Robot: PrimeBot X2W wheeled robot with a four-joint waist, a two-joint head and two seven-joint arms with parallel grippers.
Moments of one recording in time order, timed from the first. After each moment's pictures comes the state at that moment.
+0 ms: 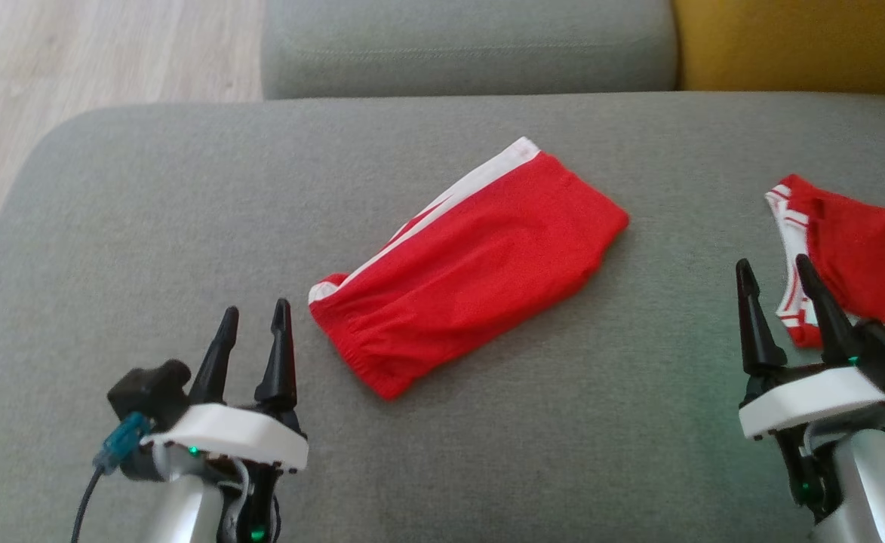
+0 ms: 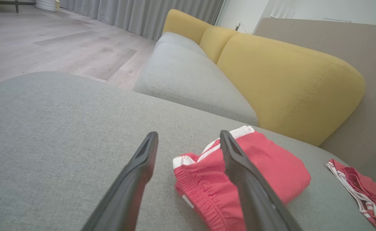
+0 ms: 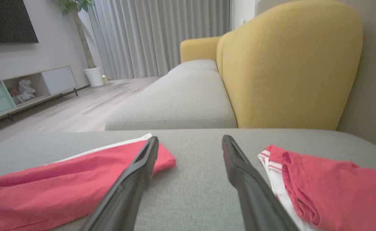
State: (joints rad) left arm -0.09 0.05 -0.21 0.28 -0.44 -0.01 -0.25; right arm -0.13 -0.20 0.06 0.30 0.26 0.13 -0.20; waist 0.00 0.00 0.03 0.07
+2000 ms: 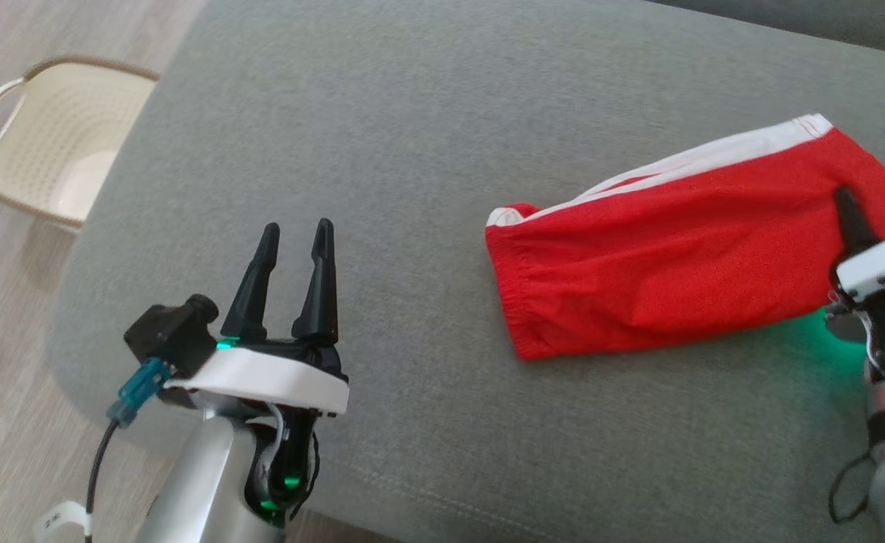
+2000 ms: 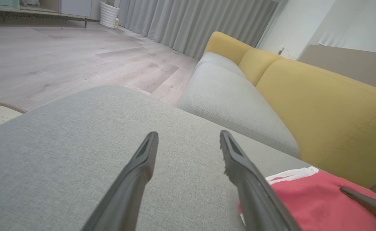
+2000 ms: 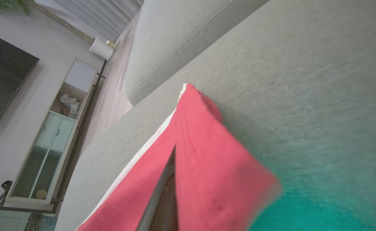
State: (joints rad) left arm -0.19 0.04 -0.32 0.14 -0.50 0.03 -0.25; right arm -0.52 -0.20 -0.22 0.64 0.75 0.13 0.30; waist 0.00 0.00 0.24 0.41
